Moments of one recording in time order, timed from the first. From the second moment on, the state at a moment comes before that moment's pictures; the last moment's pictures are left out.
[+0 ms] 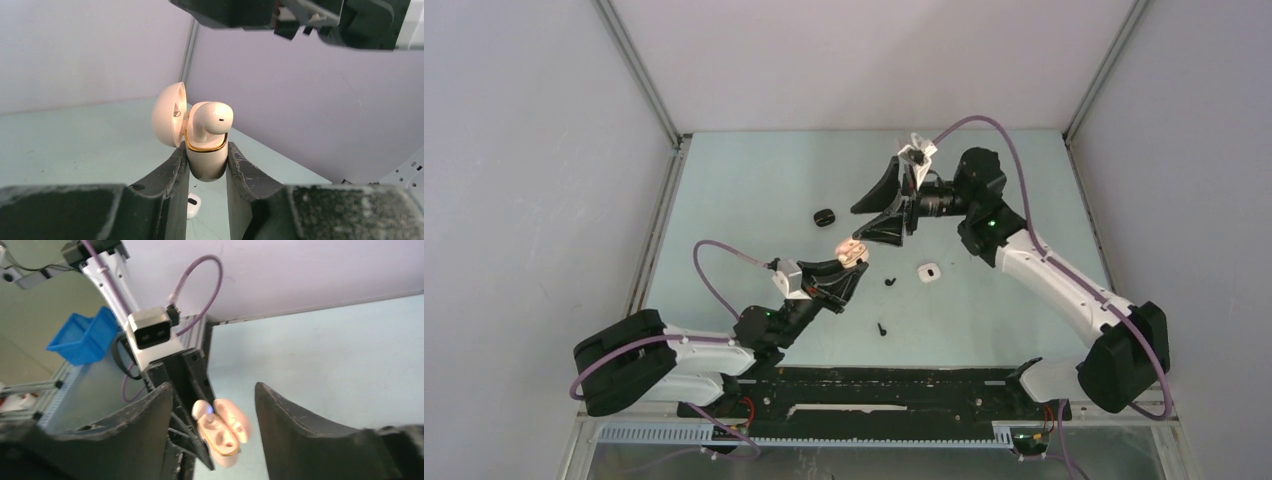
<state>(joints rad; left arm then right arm) -1.05 1.23 0.19 1.51 -0.22 -0.21 0.58 1.36 1.10 0.41 -1.08 0.40</state>
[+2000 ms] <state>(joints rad) -1.05 1.08 0.19 1.05 0.14 -0.04 0.74 1.42 1.37 -0.81 -0.77 -0.54</state>
